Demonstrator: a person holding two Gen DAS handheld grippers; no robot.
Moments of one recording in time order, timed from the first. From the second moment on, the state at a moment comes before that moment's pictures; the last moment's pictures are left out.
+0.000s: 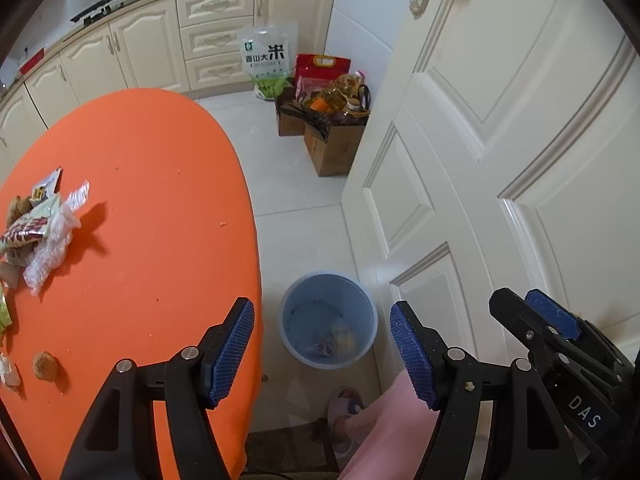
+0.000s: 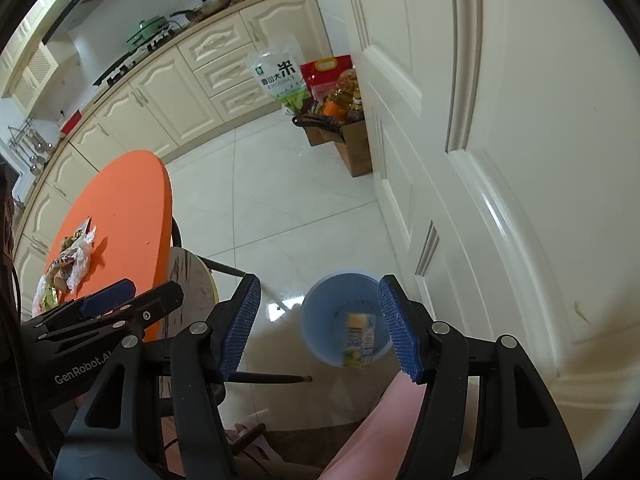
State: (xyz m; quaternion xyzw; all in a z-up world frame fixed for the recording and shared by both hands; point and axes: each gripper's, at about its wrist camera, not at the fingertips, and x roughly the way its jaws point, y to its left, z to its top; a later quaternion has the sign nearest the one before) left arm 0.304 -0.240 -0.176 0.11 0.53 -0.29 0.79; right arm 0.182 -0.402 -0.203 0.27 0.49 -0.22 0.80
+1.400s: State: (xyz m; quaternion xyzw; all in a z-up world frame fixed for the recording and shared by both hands) left arm 0.162 0.083 -0.077 0.00 0.43 -0.13 0.89; right arm 0.218 -0.152 -0.106 0.13 0.43 -0.06 0.89
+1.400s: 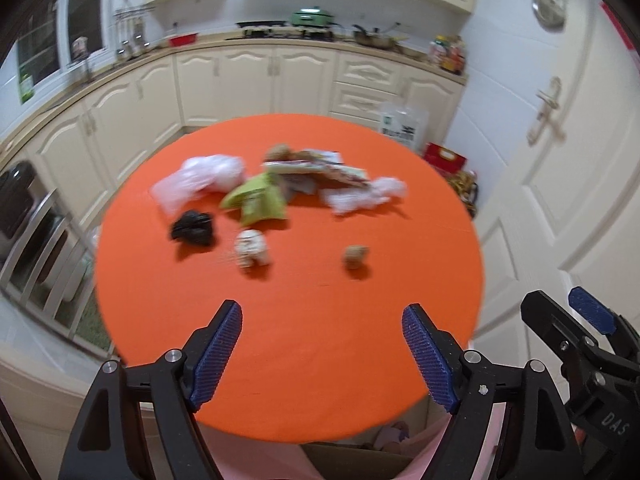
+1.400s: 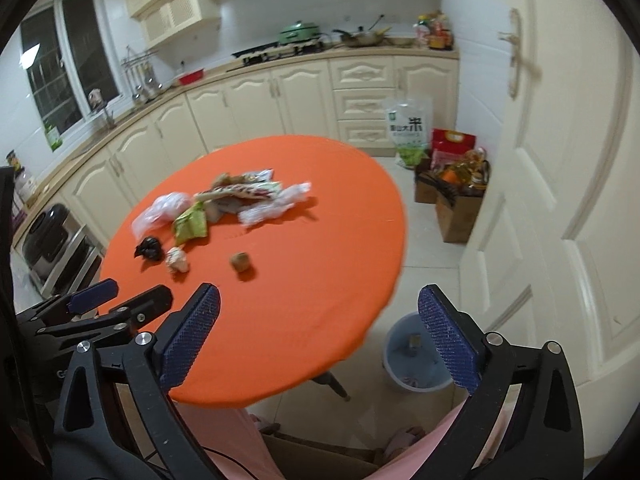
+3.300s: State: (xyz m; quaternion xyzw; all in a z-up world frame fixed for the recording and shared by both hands) left arm 0.344 0.098 -0.167 -0.06 0.53 -0.07 0.84; right arm 0.355 -0.128 -0.219 0.13 0.56 0.01 0.82
